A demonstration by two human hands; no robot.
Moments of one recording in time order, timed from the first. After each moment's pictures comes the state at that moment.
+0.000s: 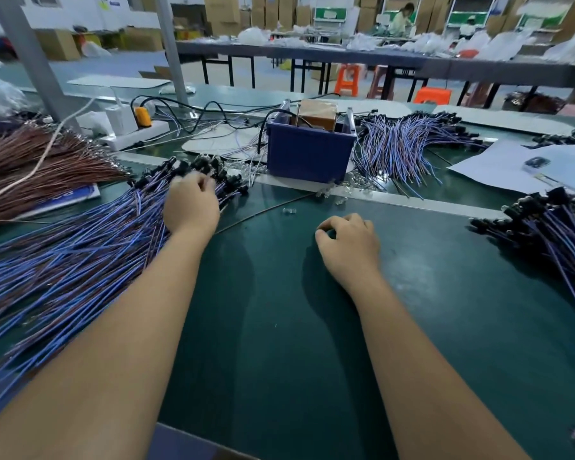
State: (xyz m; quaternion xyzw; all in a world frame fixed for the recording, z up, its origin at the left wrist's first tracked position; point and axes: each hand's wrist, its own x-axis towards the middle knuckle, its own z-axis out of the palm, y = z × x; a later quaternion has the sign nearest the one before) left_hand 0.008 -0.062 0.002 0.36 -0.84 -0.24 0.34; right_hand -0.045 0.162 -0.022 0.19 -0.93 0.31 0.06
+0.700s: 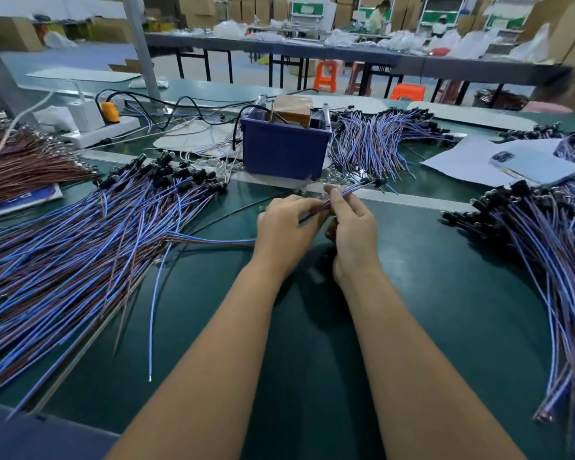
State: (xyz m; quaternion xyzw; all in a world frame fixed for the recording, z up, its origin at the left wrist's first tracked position) left_hand -0.015 0.082 -0.013 0.04 -0.87 -0.38 0.30; right_hand -0.047 0.172 -0.004 0.07 -0.54 0.84 -0.01
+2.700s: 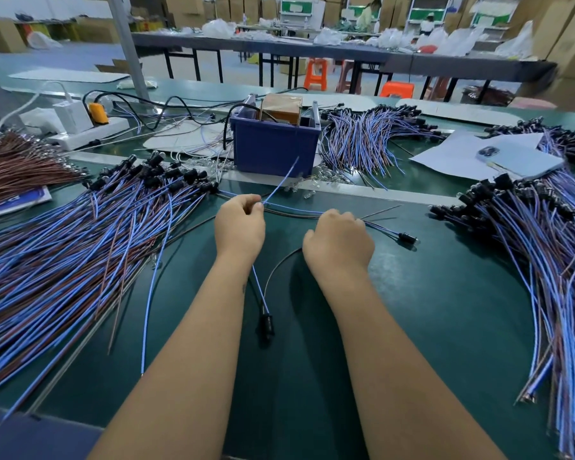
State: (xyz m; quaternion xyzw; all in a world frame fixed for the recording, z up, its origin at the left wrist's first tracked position) left_hand -0.013 0.047 -0.019 0.24 -0.77 -0.50 0.30; right_hand -0.035 0.178 -0.008 0.09 -0.98 0.14 0.12
